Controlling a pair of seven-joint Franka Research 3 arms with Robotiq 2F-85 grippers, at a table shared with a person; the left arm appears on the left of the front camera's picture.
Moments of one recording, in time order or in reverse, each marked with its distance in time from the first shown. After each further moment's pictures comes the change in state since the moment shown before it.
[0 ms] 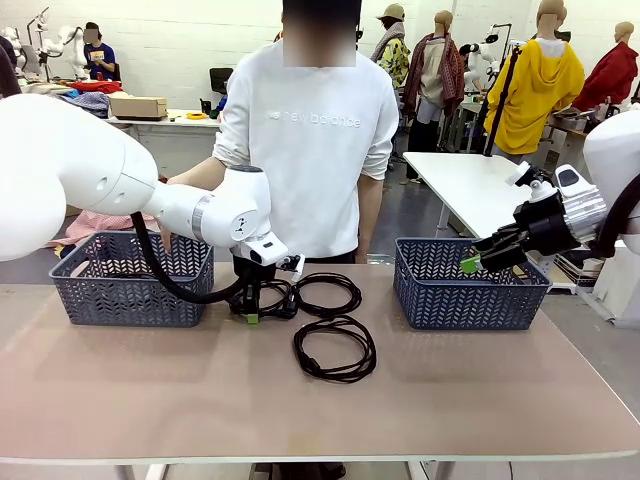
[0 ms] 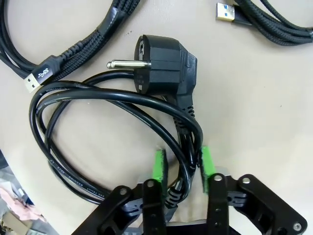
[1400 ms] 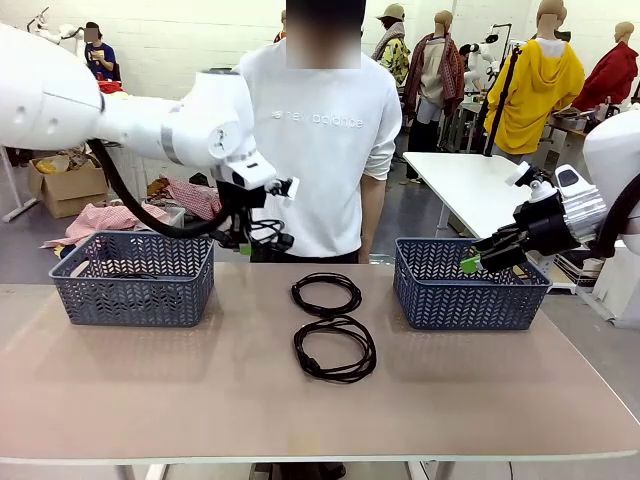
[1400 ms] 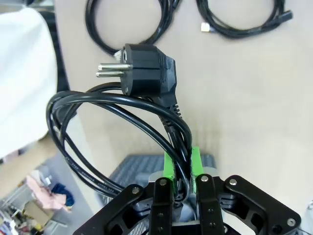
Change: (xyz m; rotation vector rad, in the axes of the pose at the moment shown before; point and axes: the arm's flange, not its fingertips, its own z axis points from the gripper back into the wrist) left arm -0.022 -0.026 0.183 0.143 -0.046 -0.033; right arm 0.000 0.000 0.000 0.001 0.001 -0.001
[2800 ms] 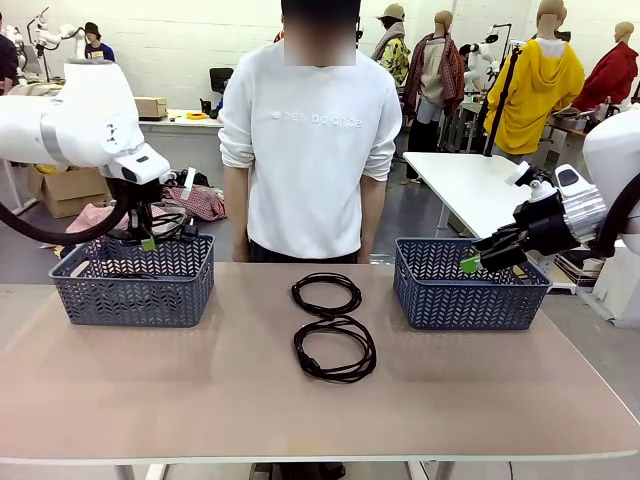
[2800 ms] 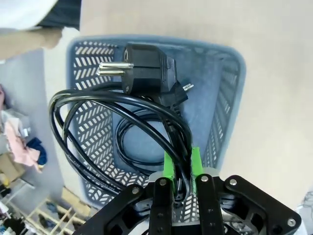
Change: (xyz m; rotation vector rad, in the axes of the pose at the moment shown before) left arm -0.192 -0.017 0.007 0.044 0.029 0.238; right arm 0.001 0.000 0.000 -0.001 0.000 0.001
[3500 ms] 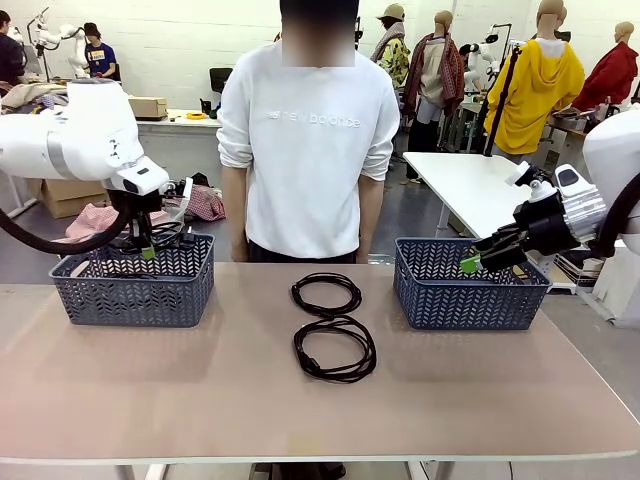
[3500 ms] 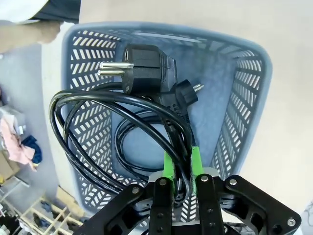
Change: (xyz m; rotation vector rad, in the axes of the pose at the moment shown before) left arm -0.007 0.015 -0.028 -0.007 -0.003 0.028; right arm 0.000 0.000 0.000 0.000 0.000 0.000
